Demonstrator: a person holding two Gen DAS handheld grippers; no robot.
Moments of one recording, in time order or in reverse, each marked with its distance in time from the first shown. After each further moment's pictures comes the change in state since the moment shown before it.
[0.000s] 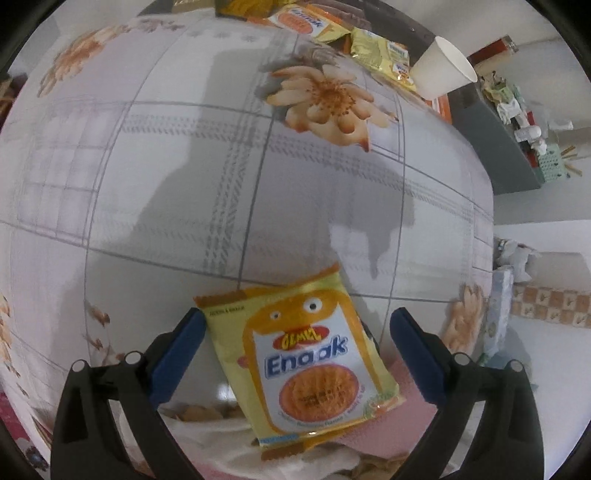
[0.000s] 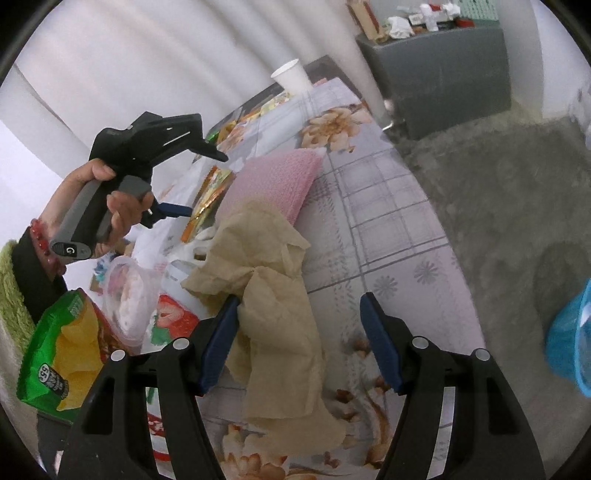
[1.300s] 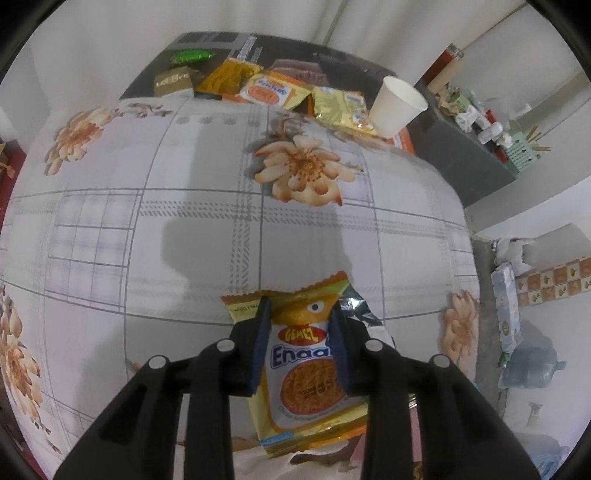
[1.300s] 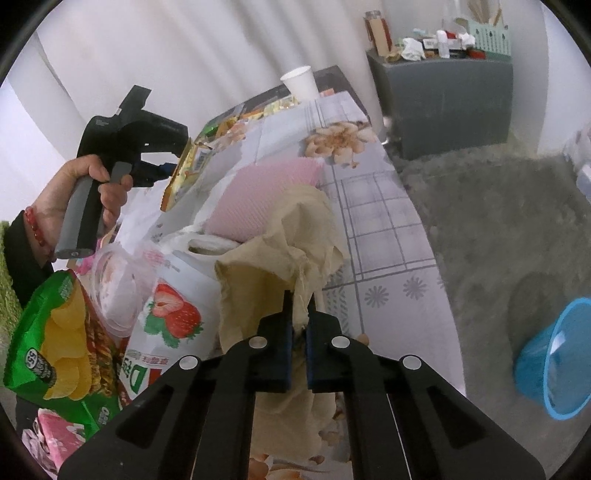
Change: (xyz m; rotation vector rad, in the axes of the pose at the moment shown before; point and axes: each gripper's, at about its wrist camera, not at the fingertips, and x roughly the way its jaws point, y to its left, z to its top) left arm -0.035 0.001 -0.015 0.163 -0.242 -0.032; right arm -0.011 0.019 0.003 -0.115 -0.022 -0.090
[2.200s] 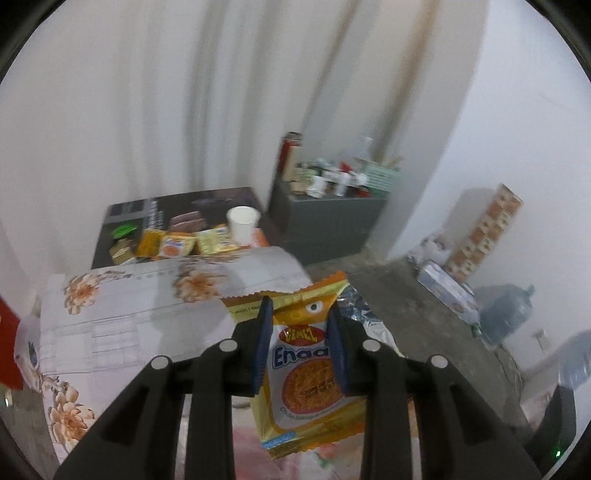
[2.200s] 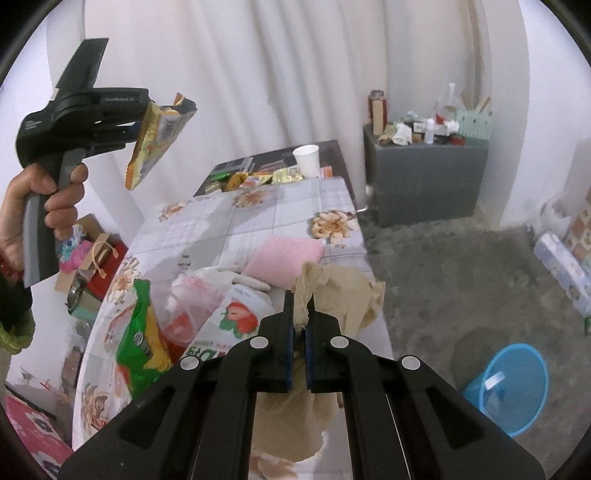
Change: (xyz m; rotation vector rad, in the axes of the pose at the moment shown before) left arm -0.227 -0.087 -0.106 0.438 -0.415 -0.229; right arm -0.128 0.045 -0.007 -0.139 -0.215 -0.140
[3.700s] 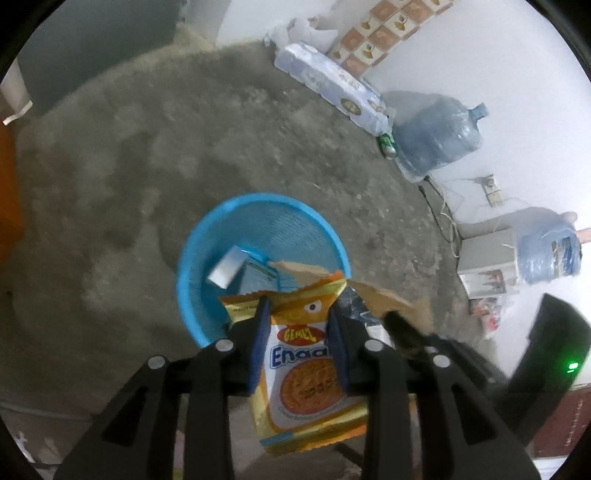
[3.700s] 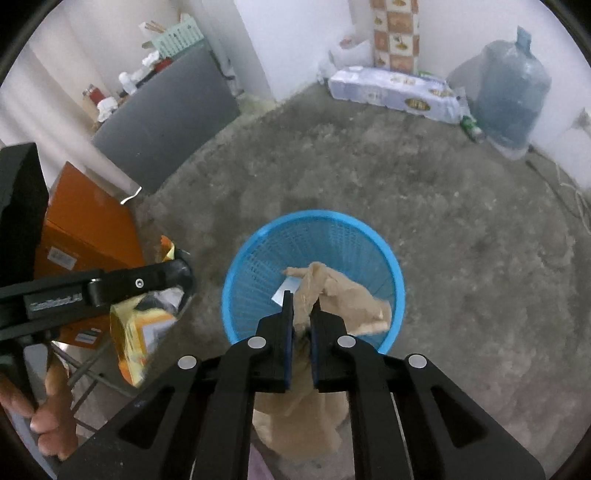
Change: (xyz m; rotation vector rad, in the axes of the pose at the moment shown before) left arm 0.408 -0.453 -0.259 0.134 0.753 -0.411; right arm 0.034 -0.434 -0.197 0.643 0.224 -0.396
